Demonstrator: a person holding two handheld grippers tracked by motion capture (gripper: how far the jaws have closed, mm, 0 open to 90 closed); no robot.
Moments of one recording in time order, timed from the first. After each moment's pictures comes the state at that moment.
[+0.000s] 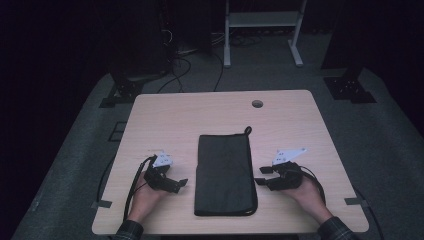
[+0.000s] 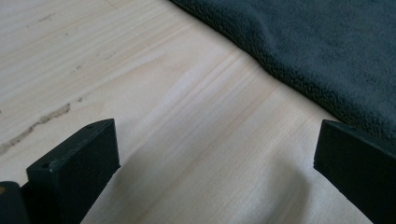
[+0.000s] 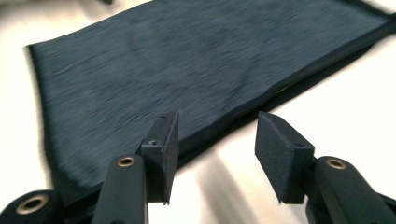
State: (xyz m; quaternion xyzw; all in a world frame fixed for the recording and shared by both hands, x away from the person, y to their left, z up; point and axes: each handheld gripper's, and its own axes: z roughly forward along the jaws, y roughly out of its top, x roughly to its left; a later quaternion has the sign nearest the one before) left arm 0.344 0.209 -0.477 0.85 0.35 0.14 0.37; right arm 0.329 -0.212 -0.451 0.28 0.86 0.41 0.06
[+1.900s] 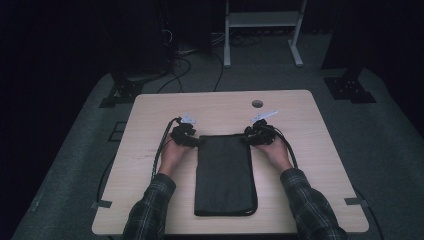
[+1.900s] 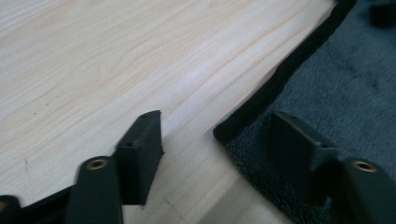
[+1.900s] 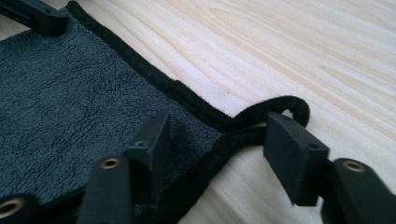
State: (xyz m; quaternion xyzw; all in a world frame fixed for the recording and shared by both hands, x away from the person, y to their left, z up) left arm 0.489 0.150 -0.475 0.85 0.34 0.13 0.38; right arm 0.488 -0.171 -0.478 0.37 0.84 0.39 0.12
